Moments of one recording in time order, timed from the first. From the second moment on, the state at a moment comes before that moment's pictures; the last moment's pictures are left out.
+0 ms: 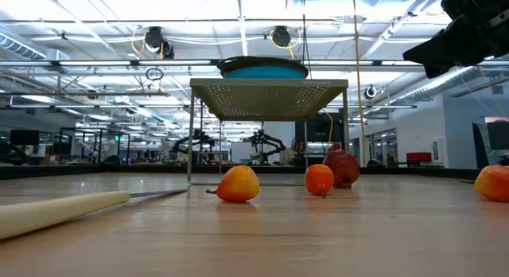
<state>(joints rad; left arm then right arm) -0.29 1.19 1.02 0.14 -0.73 0.02 0.23 0.19 0.24 -0.23 0.29 0.06</state>
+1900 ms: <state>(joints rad) -0.15 1.19 1.02 0.70 0.34 -0.13 0.23 0.19 0.24 -0.23 0.29 0.06</state>
